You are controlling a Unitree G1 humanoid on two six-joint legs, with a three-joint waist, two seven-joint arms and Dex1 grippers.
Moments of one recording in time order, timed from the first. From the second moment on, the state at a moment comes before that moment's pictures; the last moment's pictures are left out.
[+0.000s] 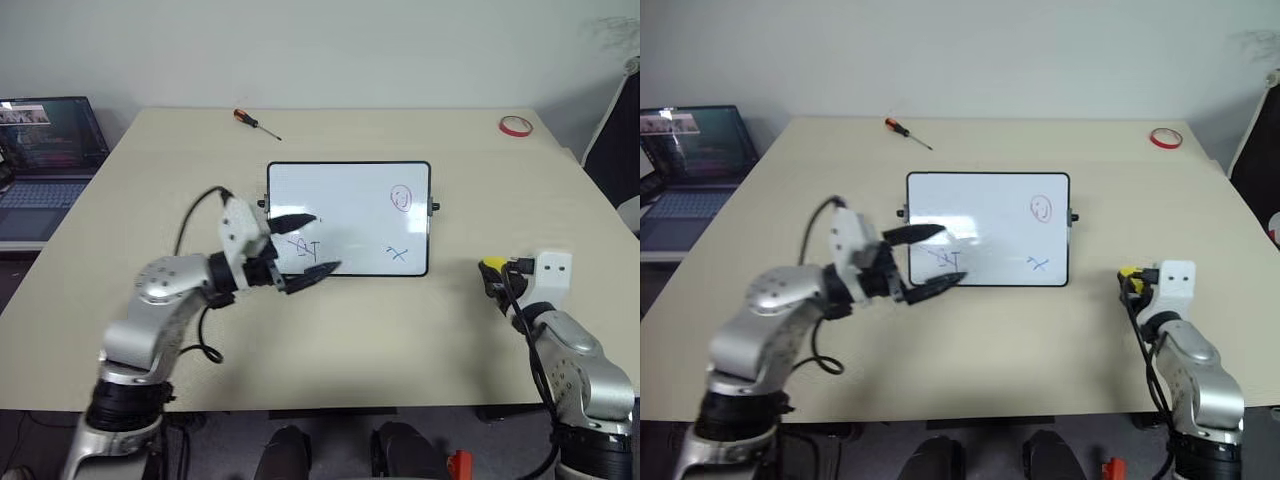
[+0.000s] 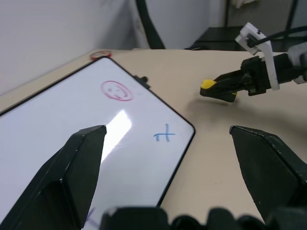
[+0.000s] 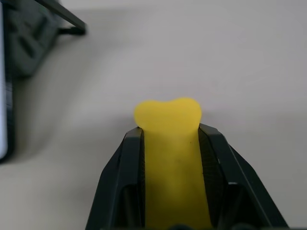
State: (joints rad) left arm -0.36 0.61 0.08 -0.37 -0.48 0.48 -0.88; right arm -0.13 -0.32 -0.27 -0.31 0.32 0.69 0.16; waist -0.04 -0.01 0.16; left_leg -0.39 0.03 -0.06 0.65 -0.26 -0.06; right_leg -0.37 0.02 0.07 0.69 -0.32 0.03
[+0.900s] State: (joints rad) left arm -0.04 0.92 0.48 -0.49 -0.77 0.76 -0.93; right arm -0.35 -0.36 -0.20 -0.15 0.29 0.66 0.22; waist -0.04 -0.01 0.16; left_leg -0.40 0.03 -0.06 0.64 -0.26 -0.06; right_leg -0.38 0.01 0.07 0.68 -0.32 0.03
